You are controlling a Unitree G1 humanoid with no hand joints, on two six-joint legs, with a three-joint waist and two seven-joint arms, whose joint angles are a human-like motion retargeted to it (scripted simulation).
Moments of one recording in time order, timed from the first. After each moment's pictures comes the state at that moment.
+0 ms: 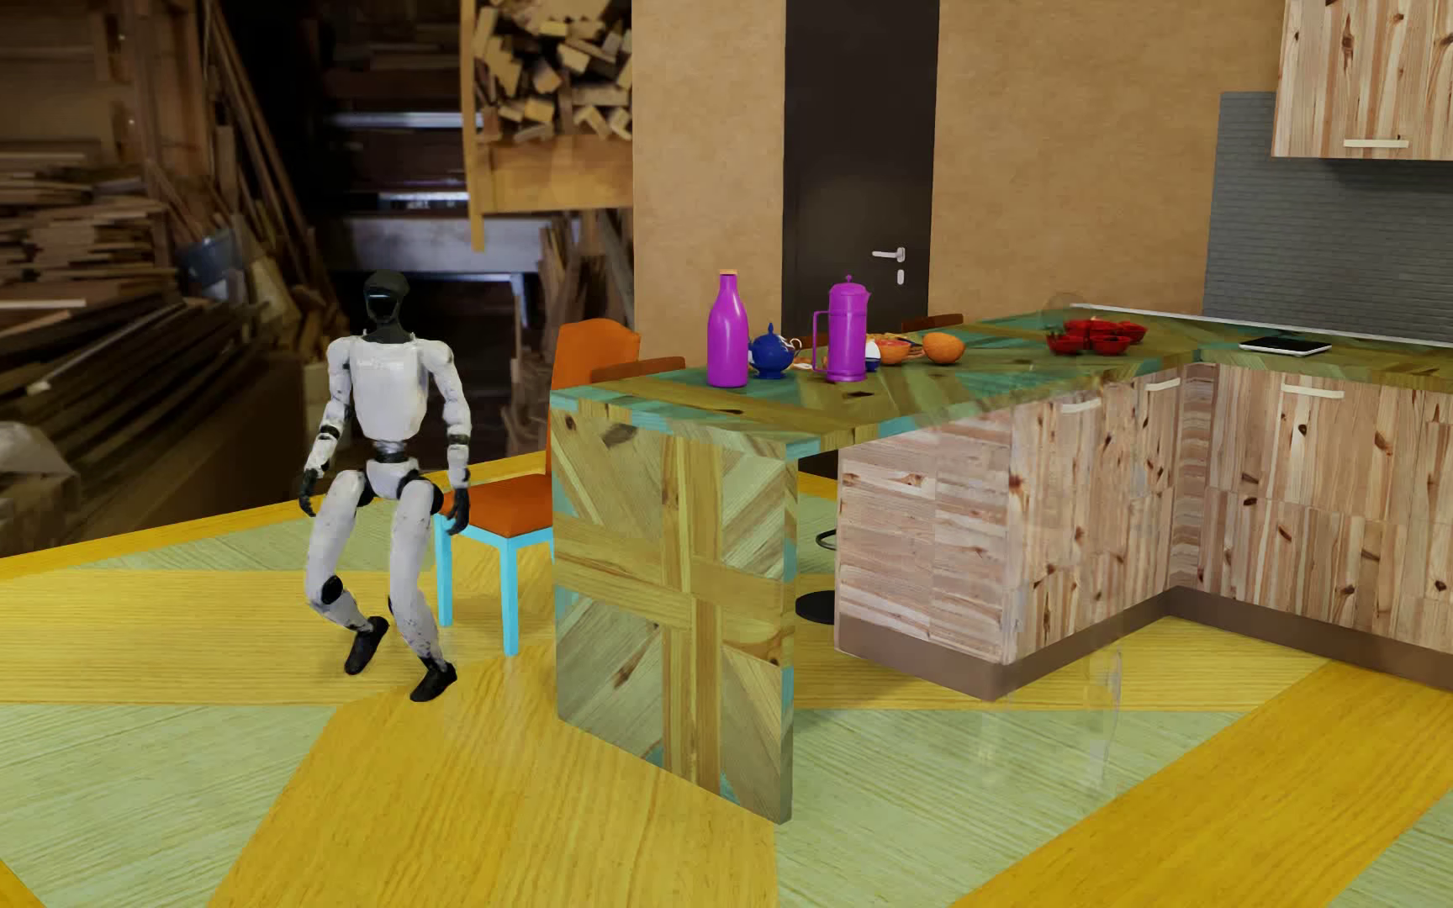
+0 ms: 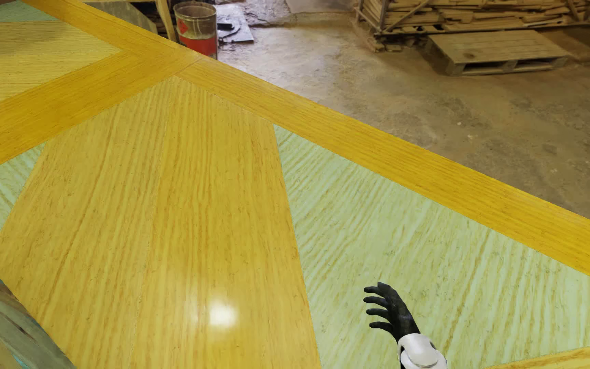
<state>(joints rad) -0.42 -0.50 0.17 0.03 -0.12 -0.02 0.00 -0.01 0.00 0.94 1.31 0.34 0.03 -0.52 -0.17 0.23 -0.09 -0.01 0.15 -0.12 0.13 0.75 0.57 -0.13 0.01 0.13 0.04 0.08 -0.05</state>
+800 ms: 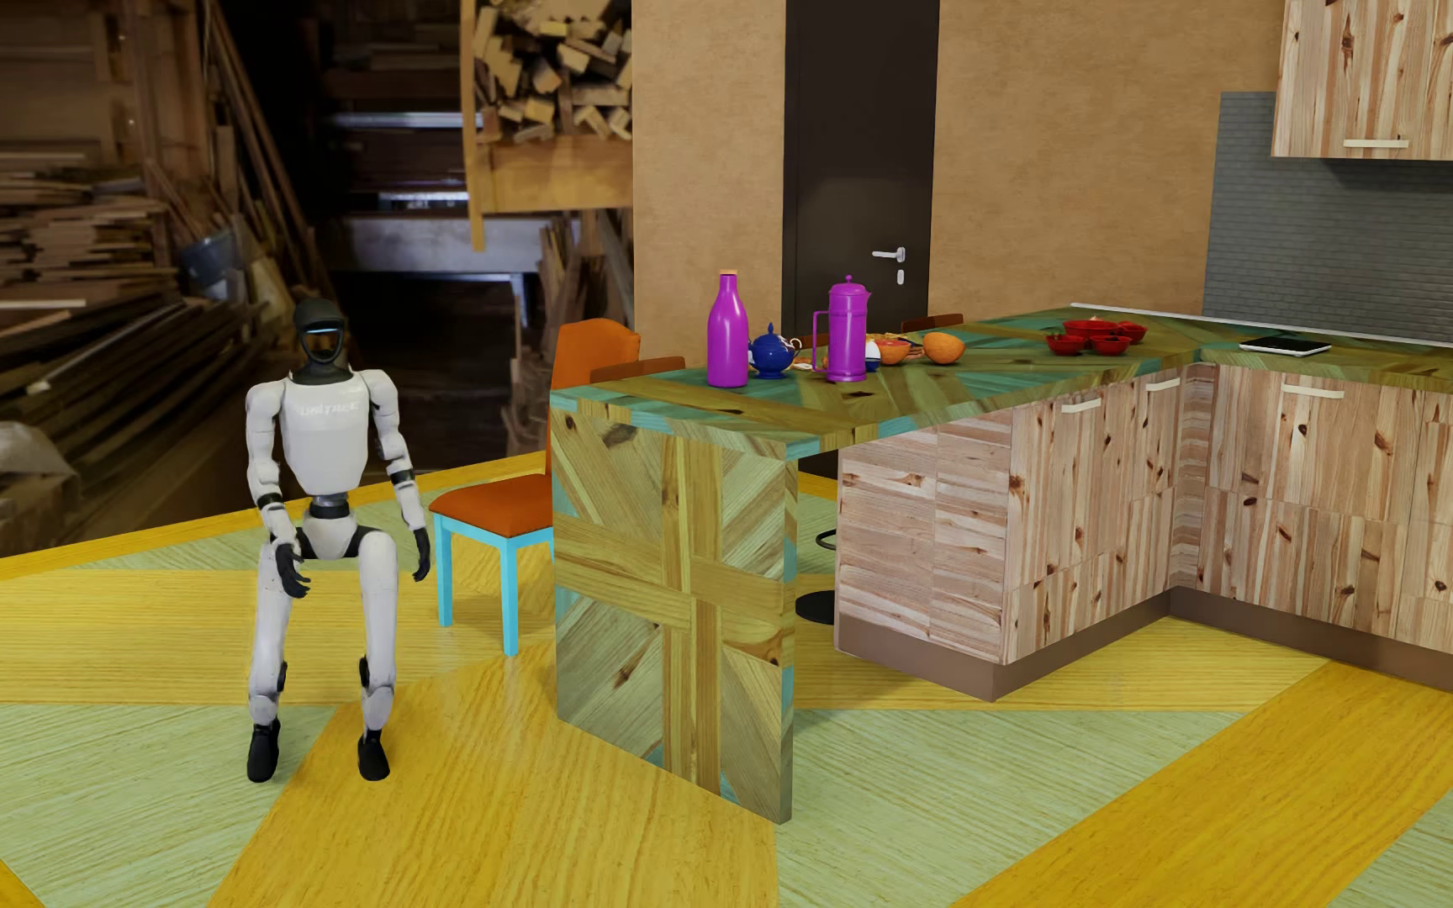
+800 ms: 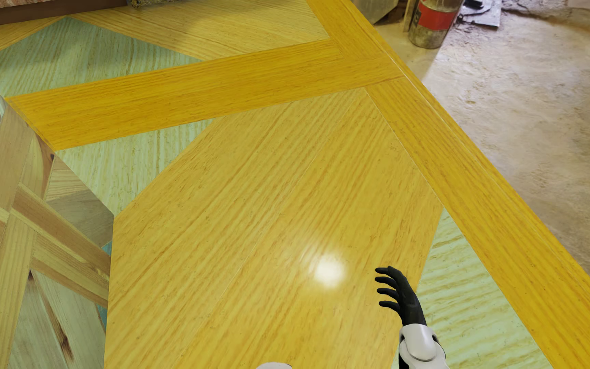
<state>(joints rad) -0.45 -0.54 0.21 0.01 -0.14 0.07 0.07 0.00 0.06 0.96 1.25 0.30 0.00 -0.55 -0.24 0.20 -0.10 0.08 0.20 -0.12 0.15 0.76 0.59 -0.01 0.03 0.09 -0.10 -0.01 -0.22</state>
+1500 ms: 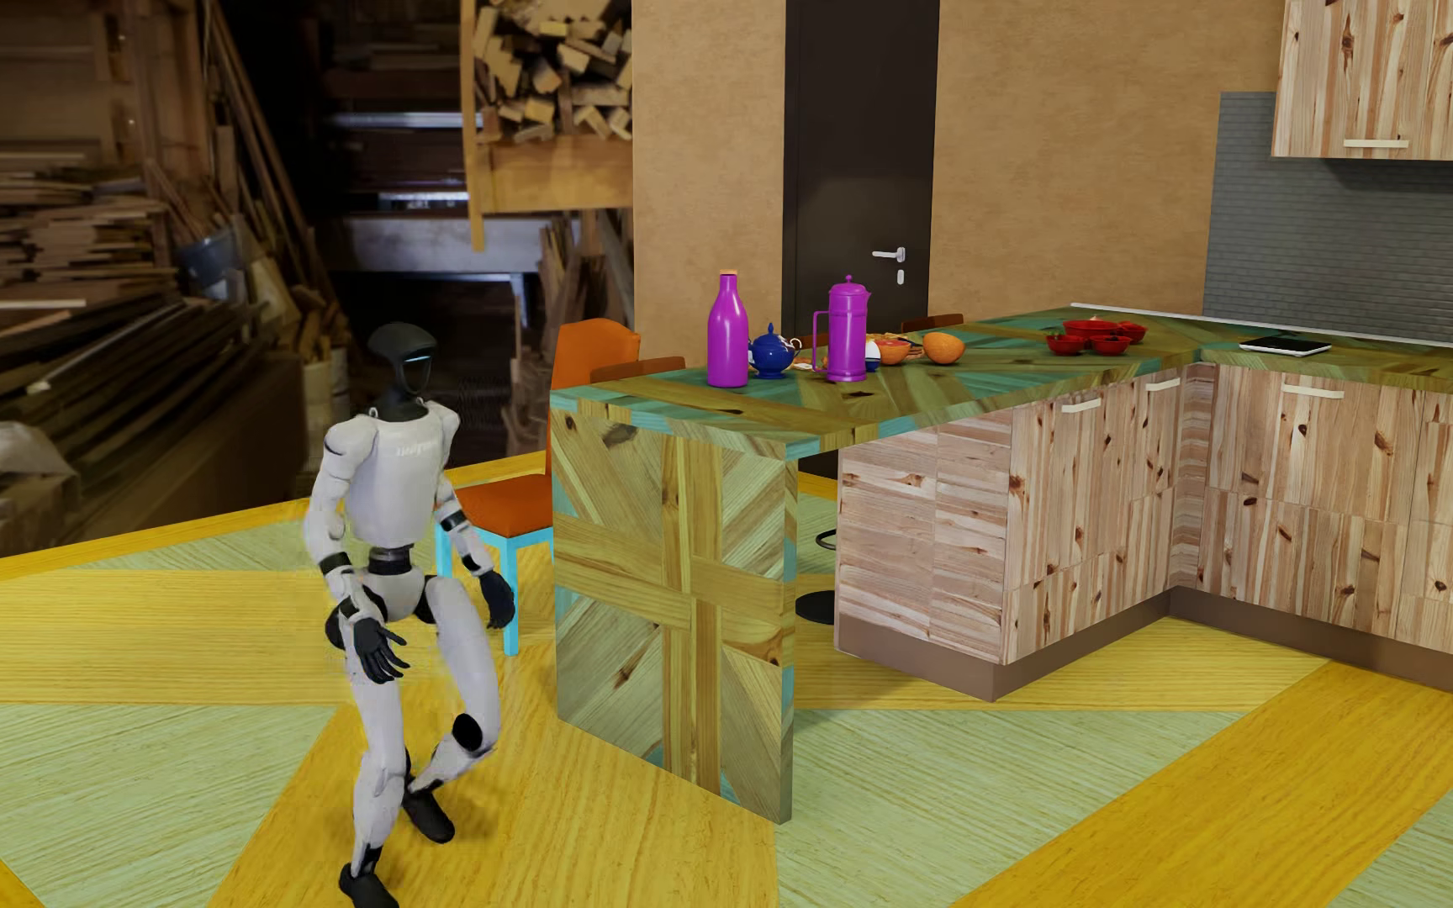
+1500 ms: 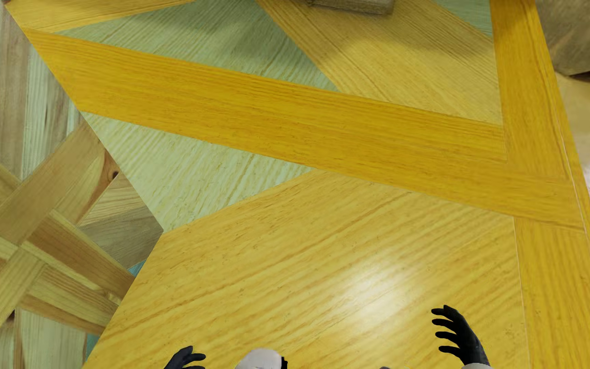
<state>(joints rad) -0.50 -0.53 0.20 0.03 -0.13 0.00 0.06 -0.09 0.09 1.27 0.84 0.22 0.13 -0.35 -0.33 0.19 -0.27 0.09 0.02 -0.03 0.03 0.63 0.62 0.00 0.02 0.07 -0.07 -0.05 -0.14</state>
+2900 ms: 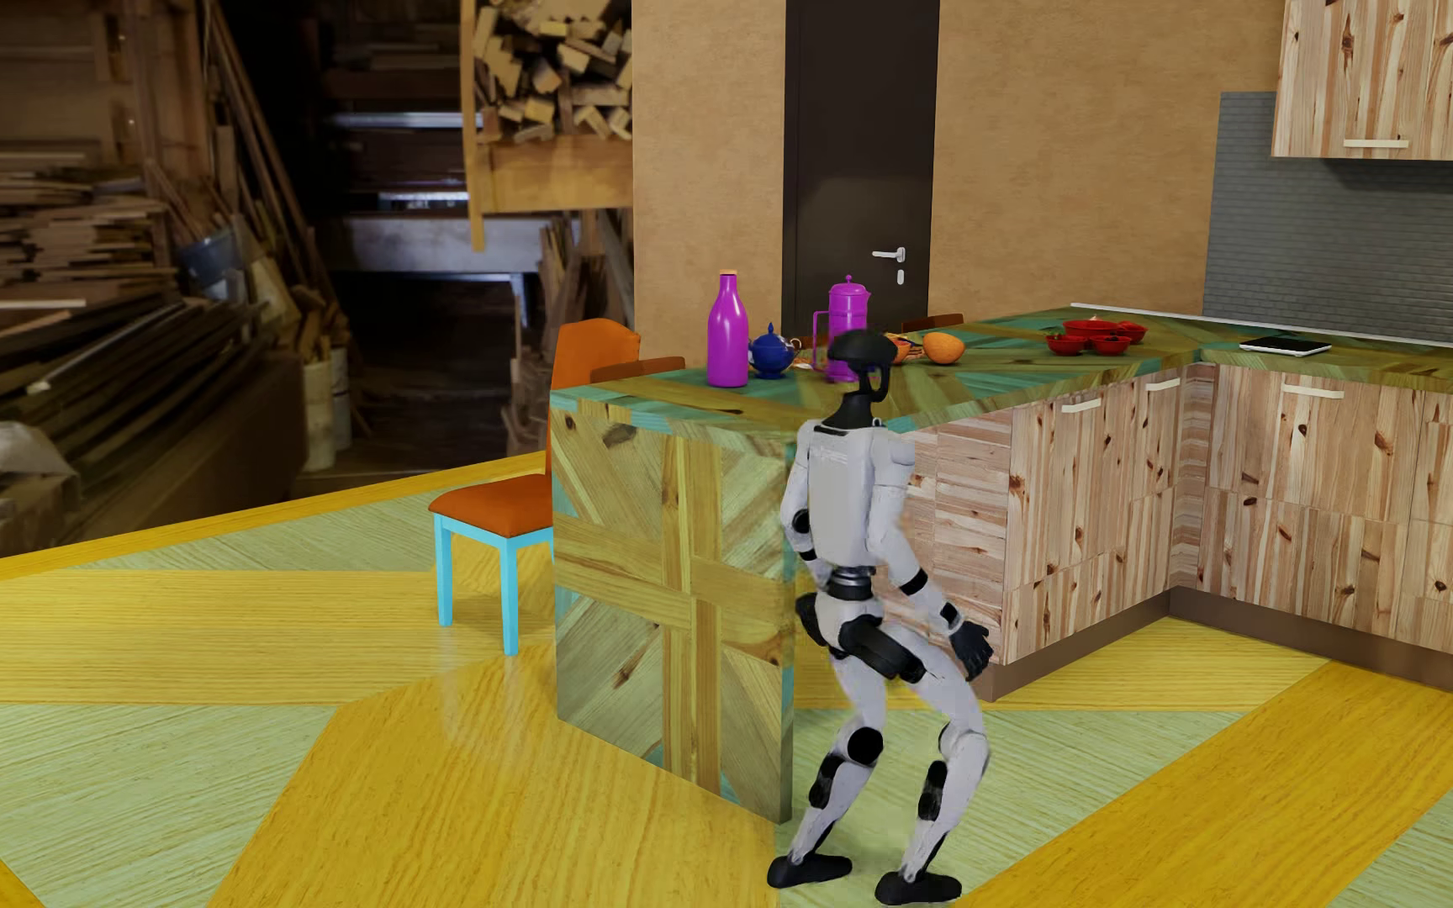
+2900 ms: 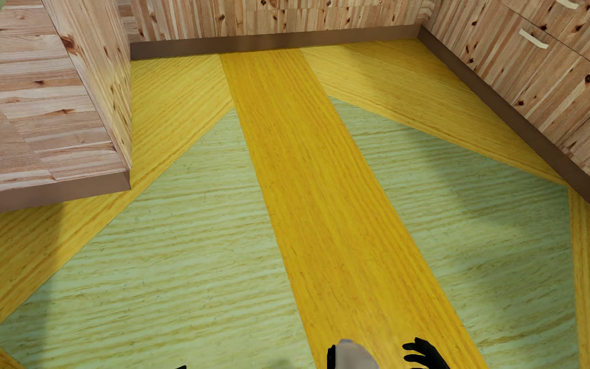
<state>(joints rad) -0.33 -0.74 0.03 -0.06 -0.06 -0.09 -0.02 0.03 0.03 0.85 1.20 0.23 0.22 -0.56 -0.39 0.18 -0.16 0.04 0.17 -0.07 0.02 0.69 0.62 -0.06 -0.10 0.12 -0.03 0.11 -0.02</state>
